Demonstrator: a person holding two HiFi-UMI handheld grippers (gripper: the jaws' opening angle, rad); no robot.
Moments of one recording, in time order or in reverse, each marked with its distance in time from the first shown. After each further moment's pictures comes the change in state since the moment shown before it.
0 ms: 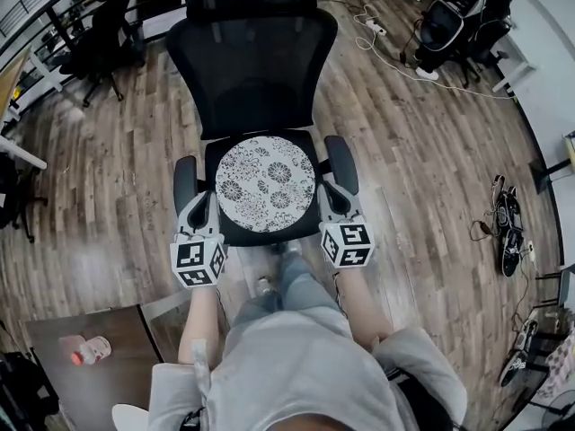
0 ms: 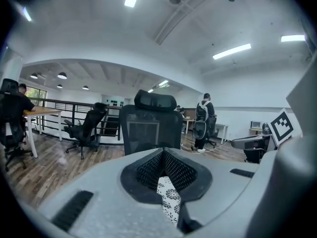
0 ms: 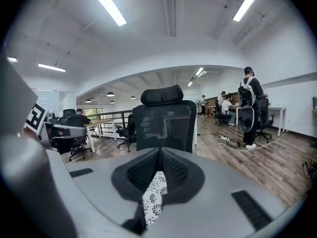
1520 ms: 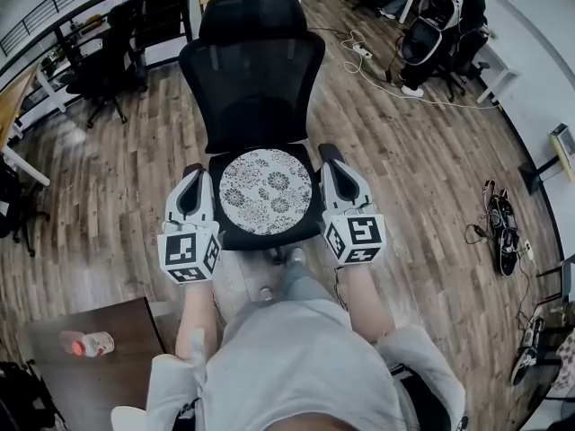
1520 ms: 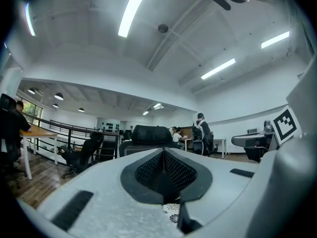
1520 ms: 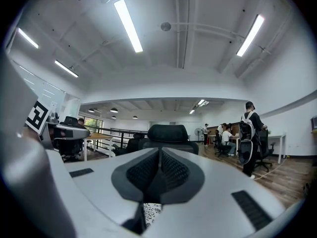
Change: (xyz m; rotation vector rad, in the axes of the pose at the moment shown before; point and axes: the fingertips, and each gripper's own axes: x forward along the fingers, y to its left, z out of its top) left arm -0.093 -0.016 0.129 0.096 -0.268 -0.027; right arm -0.096 0.059 0.137 -0.126 -0.313 -0.026
